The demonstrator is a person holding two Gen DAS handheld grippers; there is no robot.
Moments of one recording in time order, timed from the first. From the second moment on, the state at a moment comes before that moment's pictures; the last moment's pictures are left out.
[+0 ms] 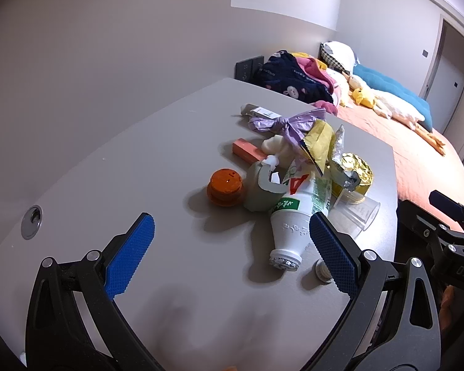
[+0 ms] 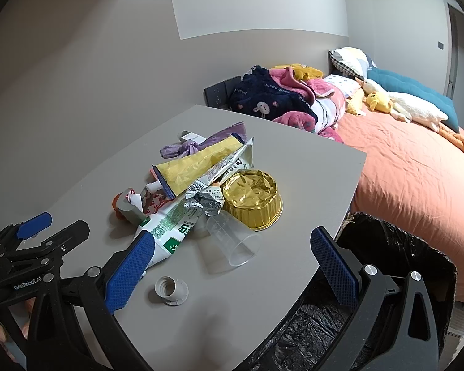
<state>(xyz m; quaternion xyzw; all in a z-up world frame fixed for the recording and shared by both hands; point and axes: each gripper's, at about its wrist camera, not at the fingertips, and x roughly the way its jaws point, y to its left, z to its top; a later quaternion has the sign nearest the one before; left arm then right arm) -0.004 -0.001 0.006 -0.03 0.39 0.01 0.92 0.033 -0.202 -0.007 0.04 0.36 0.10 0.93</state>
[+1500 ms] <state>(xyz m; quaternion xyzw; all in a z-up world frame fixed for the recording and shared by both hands) 0.060 -0.020 -0.024 -0.01 0.41 -0.05 0.91 0.089 -0.195 -0.070 0.02 0.42 0.14 0.90</state>
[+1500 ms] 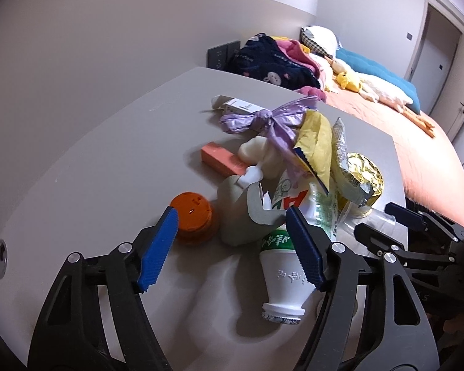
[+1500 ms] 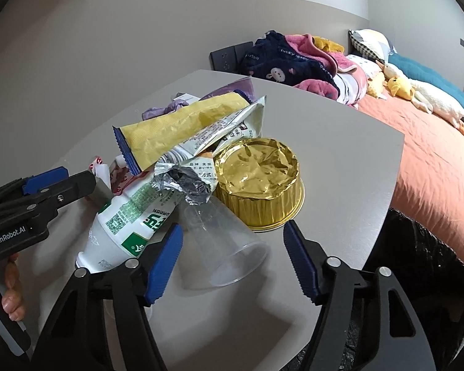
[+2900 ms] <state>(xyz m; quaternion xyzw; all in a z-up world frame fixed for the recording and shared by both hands) 0.010 -0.048 0.029 -0.04 0.34 -0.10 0.93 0.039 -0.220 -0.012 0.06 0.37 0.17 0.91</state>
